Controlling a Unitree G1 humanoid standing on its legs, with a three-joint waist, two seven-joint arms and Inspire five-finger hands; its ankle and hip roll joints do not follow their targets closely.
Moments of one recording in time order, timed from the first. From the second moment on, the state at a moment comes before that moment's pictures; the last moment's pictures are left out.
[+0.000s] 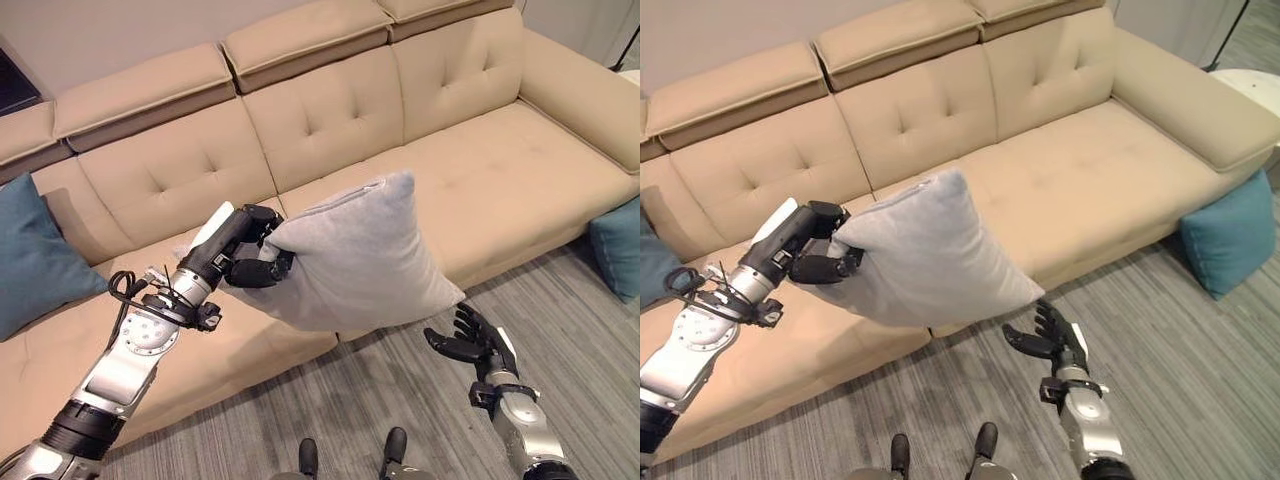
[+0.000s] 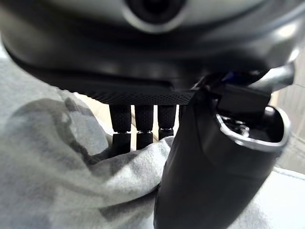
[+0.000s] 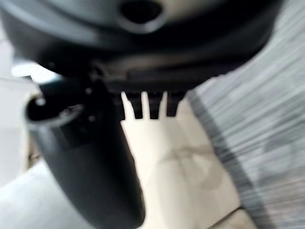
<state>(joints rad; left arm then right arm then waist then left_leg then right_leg) -0.21 0.81 -0.19 -0.13 -0.24 -0.16 -0.08 -0.06 -0.42 0.03 0.64 0.41 -0.16 -0.04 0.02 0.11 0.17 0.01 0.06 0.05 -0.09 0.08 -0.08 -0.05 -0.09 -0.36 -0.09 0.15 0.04</state>
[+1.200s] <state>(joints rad) -0.08 0.51 -0.09 -0.14 -0.41 -0.23 -0.11 -0.06 -0.42 0.19 0.37 0.53 -0.12 0.02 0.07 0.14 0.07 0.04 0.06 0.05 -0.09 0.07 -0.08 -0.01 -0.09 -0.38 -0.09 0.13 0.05</state>
